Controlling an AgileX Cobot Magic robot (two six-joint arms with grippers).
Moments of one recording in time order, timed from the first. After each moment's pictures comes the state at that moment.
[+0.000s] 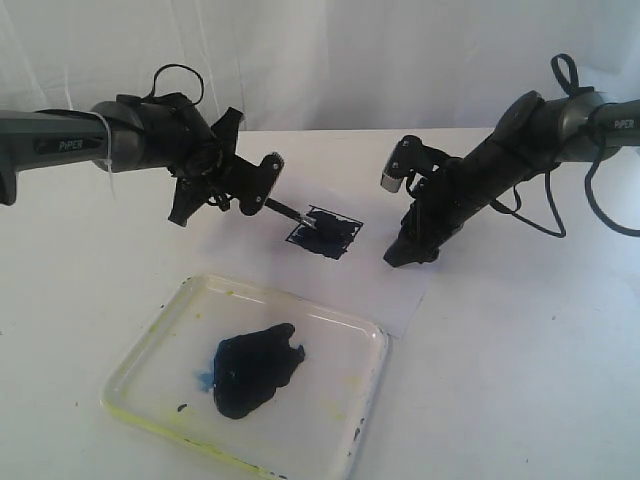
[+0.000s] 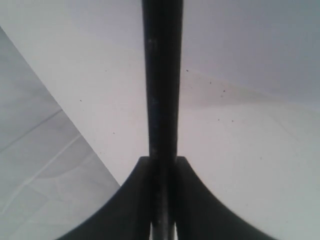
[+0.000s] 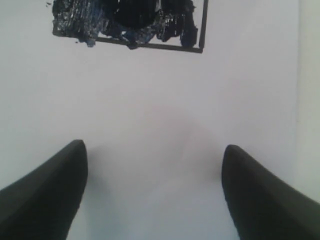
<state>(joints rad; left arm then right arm) -0.48 2.28 -1.77 0.72 0.48 1.05 0.14 2.30 -1.62 0.65 0.79 -1.43</state>
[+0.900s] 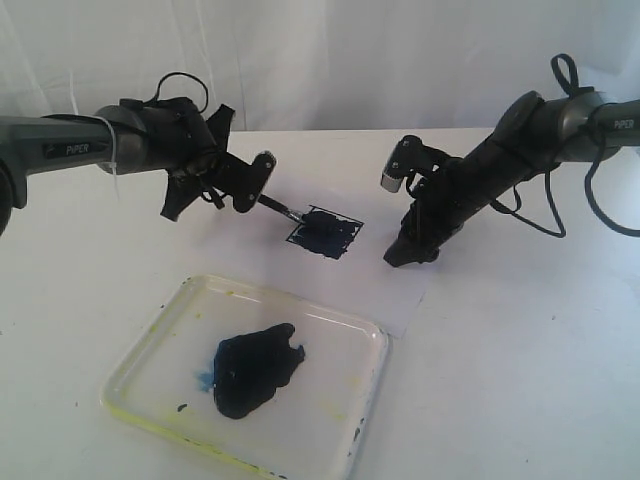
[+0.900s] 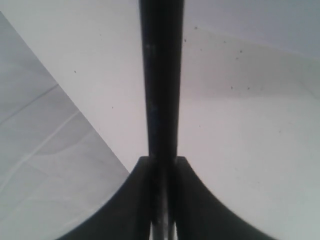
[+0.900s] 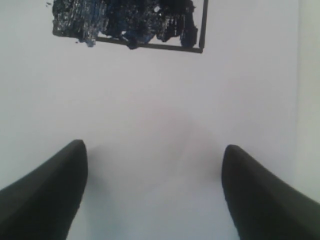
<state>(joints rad) -0.47 2.31 -1.81 0.87 0.52 0.93 0.14 2.30 -1.62 0.65 0.79 -1.42</state>
